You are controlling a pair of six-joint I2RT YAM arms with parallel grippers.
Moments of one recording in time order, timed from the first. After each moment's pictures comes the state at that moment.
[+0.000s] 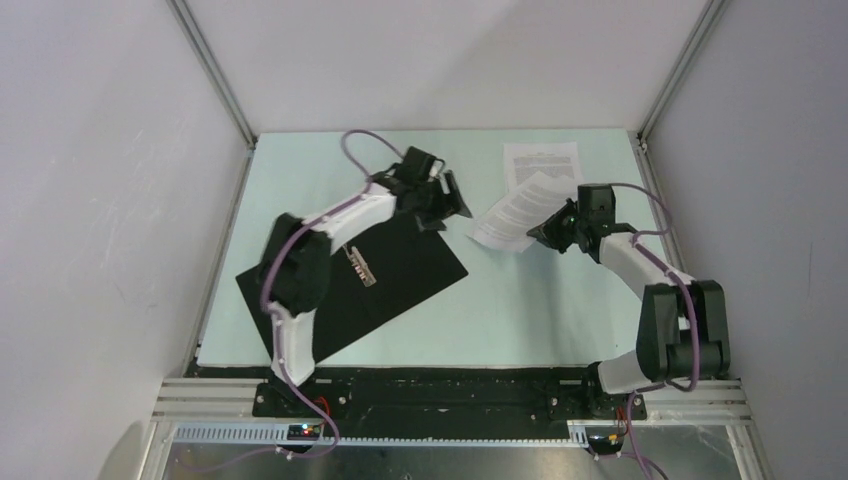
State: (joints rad) left arm -0.58 2.06 1.62 -0.45 0.29 -0.86; right arm 0.08 1.48 0.86 -0.18 -0.29 0.96
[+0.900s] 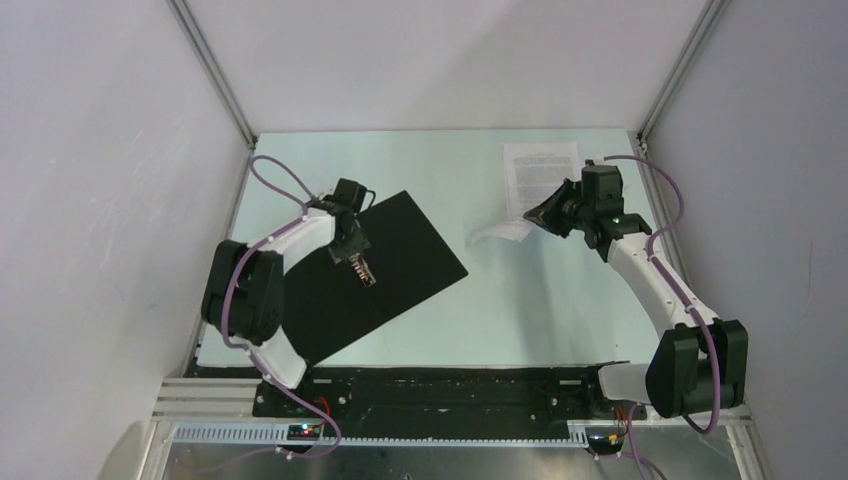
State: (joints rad) left arm -0.31 1.65 1.06 -0.62 -0.28 -0.79; right arm 0.16 1.30 1.00 -0.35 -0.28 0.84
